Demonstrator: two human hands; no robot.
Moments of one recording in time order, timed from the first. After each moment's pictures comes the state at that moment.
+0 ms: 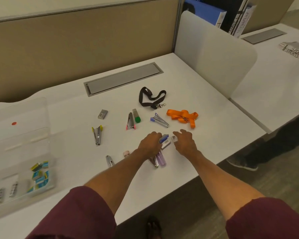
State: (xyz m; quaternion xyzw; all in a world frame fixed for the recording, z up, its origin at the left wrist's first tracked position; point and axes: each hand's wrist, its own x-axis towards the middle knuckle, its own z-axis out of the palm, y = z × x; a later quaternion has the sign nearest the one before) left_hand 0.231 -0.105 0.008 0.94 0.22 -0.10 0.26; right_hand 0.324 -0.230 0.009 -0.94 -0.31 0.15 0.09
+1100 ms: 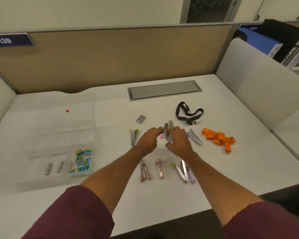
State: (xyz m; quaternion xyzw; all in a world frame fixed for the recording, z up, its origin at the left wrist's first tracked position) left_hand 0.138 0.004 0.044 0.92 0.28 0.08 0.28; right_hand 0.244 -0.099 0.064 -0.86 -0.47 0.10 0.15
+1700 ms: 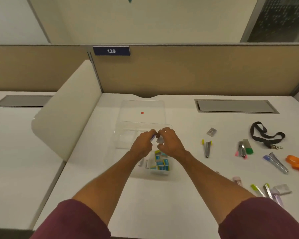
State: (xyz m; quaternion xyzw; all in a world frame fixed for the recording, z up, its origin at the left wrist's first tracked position) left_hand -0.166 0.139 0.084 0.83 0.46 0.13 0.28; right_hand -0.037 0.077 0.099 -0.73 -0.62 0.18 0.21
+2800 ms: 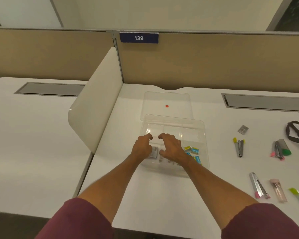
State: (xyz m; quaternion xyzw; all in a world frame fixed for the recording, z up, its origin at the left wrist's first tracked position) left_hand -0.296 0.178 0.046 0.77 0.55 0.10 0.30; right_hand -0.154 0.129 0.041 -0.72 -0.64 0.23 0.12
